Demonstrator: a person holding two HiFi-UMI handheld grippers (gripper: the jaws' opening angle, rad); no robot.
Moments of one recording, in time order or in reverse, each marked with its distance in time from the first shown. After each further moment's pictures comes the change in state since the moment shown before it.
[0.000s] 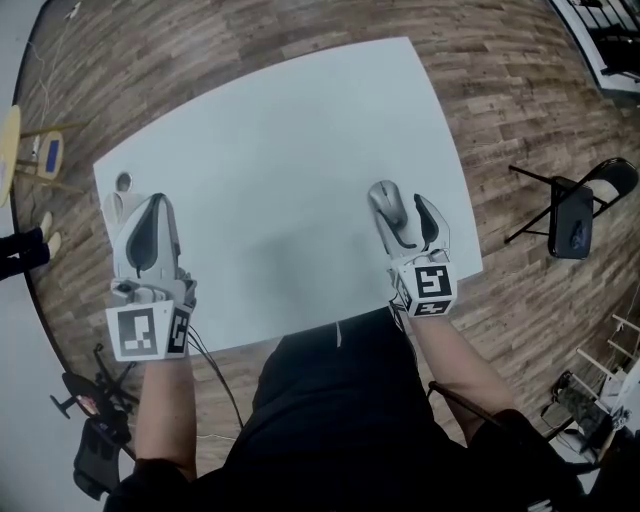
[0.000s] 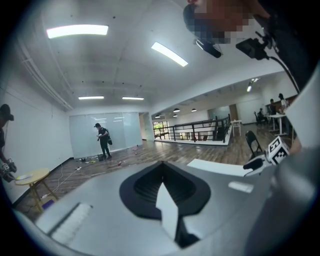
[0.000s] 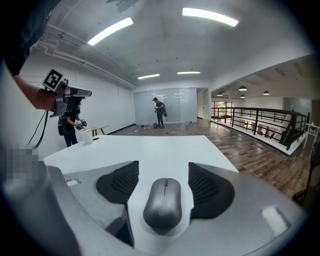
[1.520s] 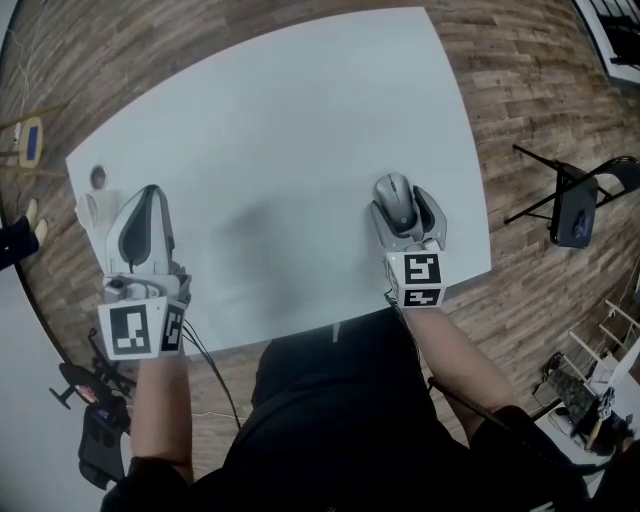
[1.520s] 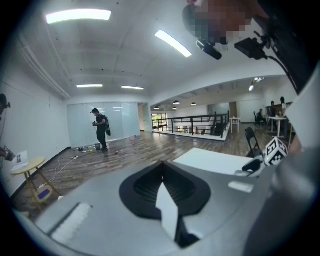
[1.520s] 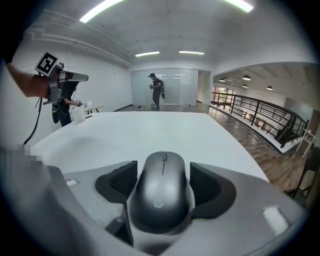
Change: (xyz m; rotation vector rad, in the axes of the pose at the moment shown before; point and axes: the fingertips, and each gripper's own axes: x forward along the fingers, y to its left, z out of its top) left arm 0.028 0.000 -0.046 -0.050 0.107 -0.032; right arm 0.024 0.001 -0.052 -0.034 0.238 -0.040
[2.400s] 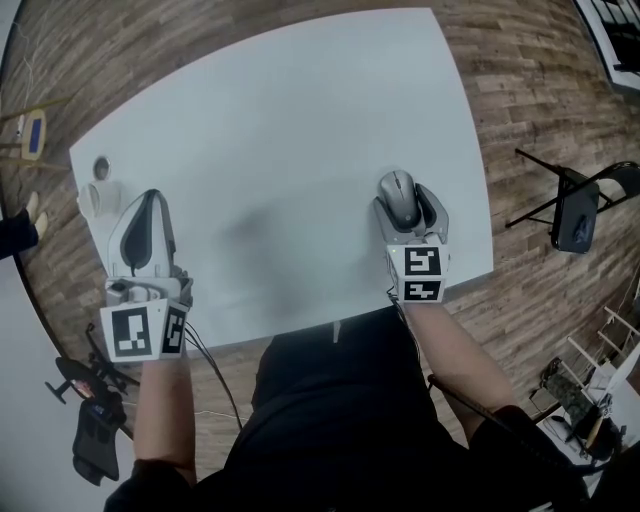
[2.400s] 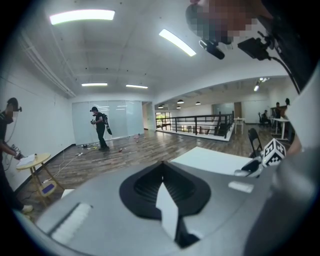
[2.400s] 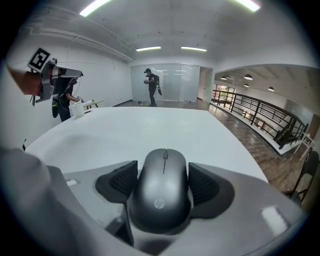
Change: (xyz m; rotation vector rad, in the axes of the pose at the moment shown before) left arm -0.020 0.002 -0.010 -0.033 0.014 0.040; right arm 0.004 0.000 -0.006 -0.026 0.056 -0.011
